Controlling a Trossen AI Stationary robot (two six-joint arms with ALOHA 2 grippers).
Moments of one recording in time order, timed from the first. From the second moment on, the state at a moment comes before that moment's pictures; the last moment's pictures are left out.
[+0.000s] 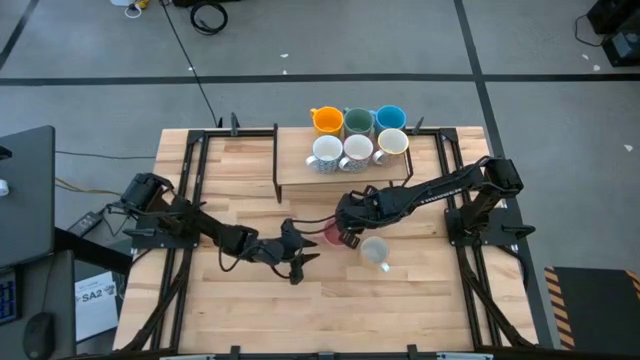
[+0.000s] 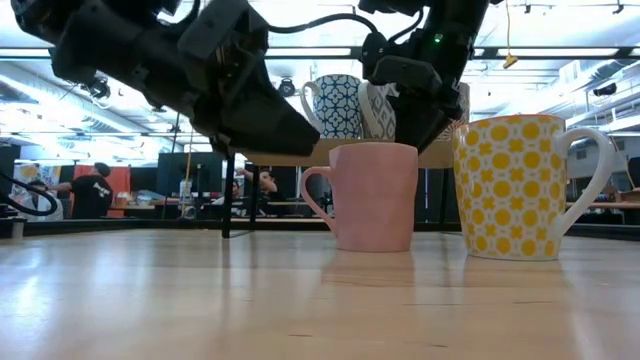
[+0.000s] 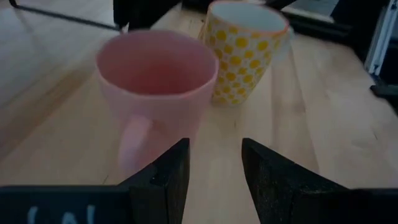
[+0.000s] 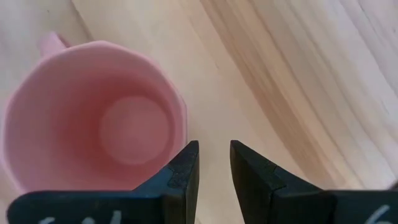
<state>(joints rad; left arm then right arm) -0.36 1.71 0.69 0.58 -0.47 -0.41 0.14 1.71 1.24 -0.78 0.33 0.62</state>
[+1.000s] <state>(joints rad) -0.26 1.75 0.69 0.53 -0.45 -0.35 0.15 1.71 1.24 -0.78 0.15 0.57</state>
